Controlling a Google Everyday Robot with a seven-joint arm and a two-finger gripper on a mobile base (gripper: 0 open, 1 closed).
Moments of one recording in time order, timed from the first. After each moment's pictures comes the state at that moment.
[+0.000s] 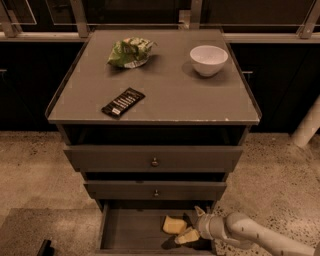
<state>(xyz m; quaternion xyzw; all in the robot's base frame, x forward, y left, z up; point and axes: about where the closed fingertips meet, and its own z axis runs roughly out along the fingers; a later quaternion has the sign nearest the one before) 0.497 -0.142 0.249 -0.36 0.83 0.26 0.34</state>
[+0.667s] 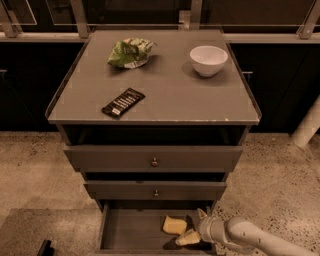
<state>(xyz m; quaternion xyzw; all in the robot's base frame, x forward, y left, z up) 0.495 -0.148 0.242 -0.34 0.84 0.25 0.34</state>
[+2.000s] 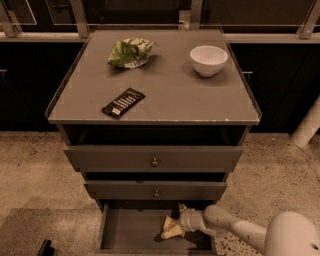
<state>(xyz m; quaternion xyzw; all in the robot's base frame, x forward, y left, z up) 0.549 -0.076 0.179 -0.42 0.80 0.26 0.34</state>
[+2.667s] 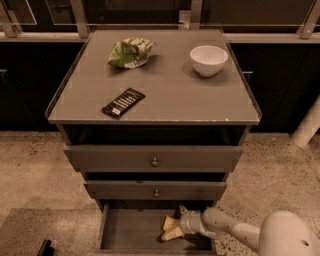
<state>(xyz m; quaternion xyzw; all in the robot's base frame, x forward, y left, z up) 0.549 -0.085 0.152 -0.41 0.82 0.25 0.33</state>
